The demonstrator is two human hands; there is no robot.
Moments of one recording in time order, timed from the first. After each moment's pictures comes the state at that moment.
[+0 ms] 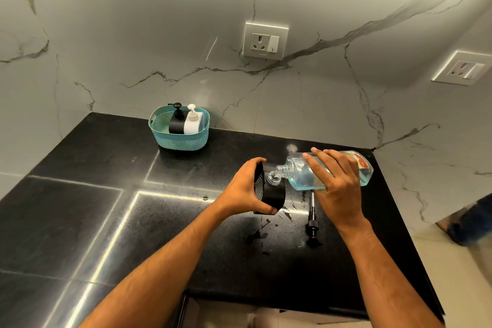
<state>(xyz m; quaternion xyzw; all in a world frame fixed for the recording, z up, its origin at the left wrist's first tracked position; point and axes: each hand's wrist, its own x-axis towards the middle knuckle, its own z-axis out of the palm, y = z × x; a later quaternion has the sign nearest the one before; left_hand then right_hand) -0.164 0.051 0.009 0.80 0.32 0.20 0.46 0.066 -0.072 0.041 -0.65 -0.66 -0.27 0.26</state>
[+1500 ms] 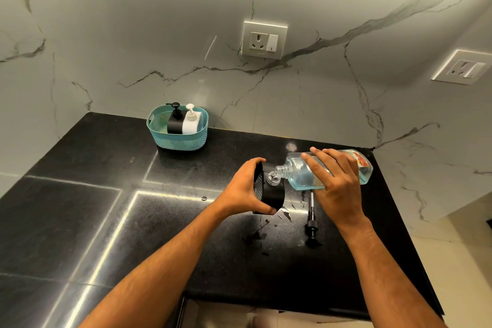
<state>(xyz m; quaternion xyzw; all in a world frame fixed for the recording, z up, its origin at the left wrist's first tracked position) -0.161 0.055 0.005 0.80 0.32 0.19 0.46 0.071 -0.069 0.041 -0.66 -0.66 -0.27 0.25</state>
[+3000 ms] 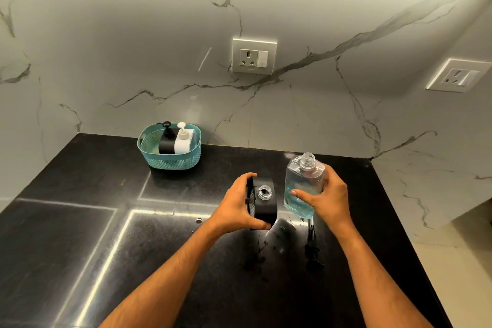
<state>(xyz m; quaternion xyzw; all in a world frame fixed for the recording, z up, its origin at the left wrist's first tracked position) -0.156 0.072 0.001 0.78 0.32 0.22 0.49 0.074 -0.038 0.037 -0.70 -0.47 0.16 0.52</state>
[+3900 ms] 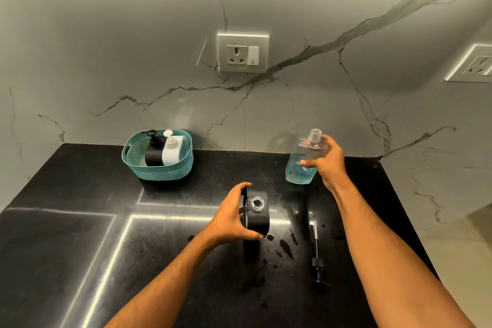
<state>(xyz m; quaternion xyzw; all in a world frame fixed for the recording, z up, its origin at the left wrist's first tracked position) -0.136 0.116 -0.044 0.77 0.34 0.16 0.52 0.184 0.092 -0.002 -0.67 -0.32 0.29 0.60</state>
